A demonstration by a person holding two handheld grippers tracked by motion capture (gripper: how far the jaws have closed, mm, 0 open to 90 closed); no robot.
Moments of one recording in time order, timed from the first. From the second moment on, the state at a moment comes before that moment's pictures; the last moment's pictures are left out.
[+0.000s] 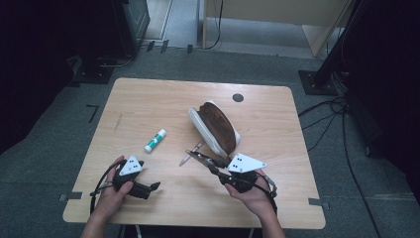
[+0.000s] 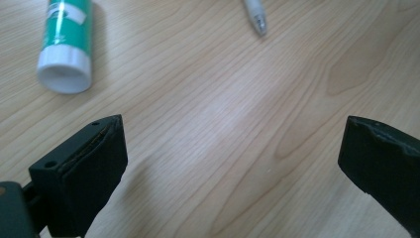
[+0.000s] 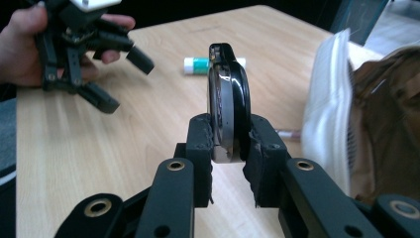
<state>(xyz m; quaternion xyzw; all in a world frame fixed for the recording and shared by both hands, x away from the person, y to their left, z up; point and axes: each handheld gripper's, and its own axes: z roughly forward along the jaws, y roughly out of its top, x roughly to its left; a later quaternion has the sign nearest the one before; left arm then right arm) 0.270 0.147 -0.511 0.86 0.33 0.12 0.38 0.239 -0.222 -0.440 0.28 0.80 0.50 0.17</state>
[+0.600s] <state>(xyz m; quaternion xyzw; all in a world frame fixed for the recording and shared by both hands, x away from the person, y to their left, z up) 0.278 0.183 -0.513 0.84 0.37 0.14 0.37 0.264 -0.239 -0.410 0.34 0.75 0.52 0.22</state>
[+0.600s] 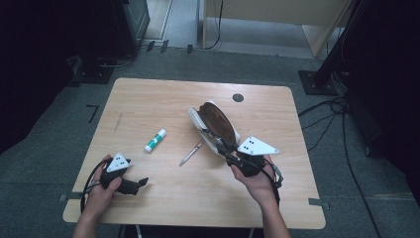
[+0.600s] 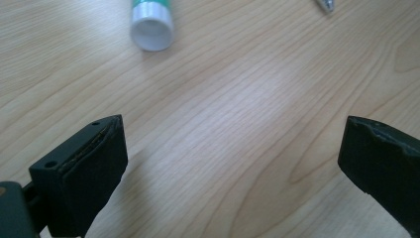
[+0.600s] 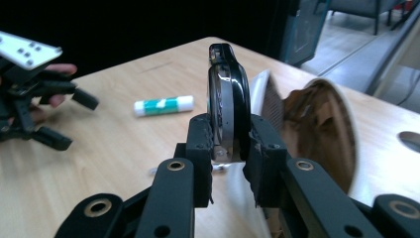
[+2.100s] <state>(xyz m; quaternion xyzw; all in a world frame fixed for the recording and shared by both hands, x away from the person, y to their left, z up) 0.284 0.181 -0.518 0.84 0.38 0.13 0.35 0.341 -0.217 -0.462 0.48 0.76 0.37 0.23</state>
